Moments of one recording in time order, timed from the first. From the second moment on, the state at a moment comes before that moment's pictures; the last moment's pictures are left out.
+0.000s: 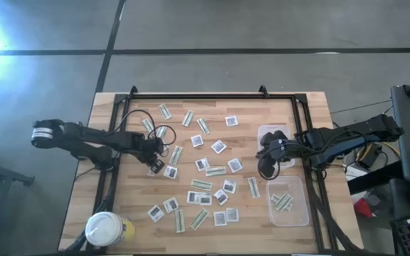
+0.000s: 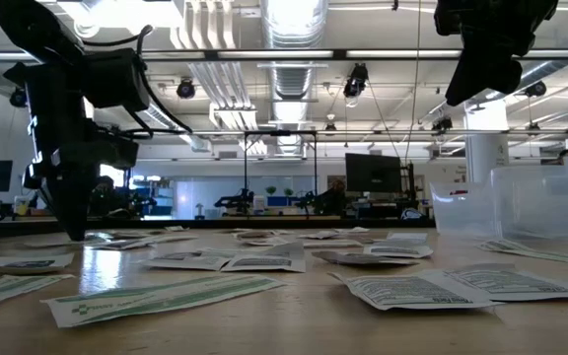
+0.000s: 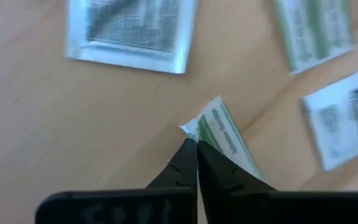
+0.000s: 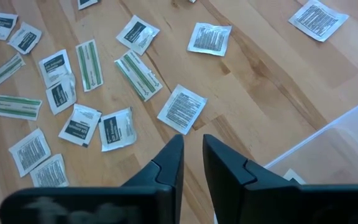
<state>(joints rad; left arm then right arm) 0.10 1.17 0.49 -0.59 -0.01 -0.73 0.20 1.04 0.86 -0.77 0.26 0.73</state>
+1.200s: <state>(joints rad) 0.02 0.95 0.50 -0.20 0.02 -0.66 0.32 1.04 0.74 -0.39 0.26 0.67</state>
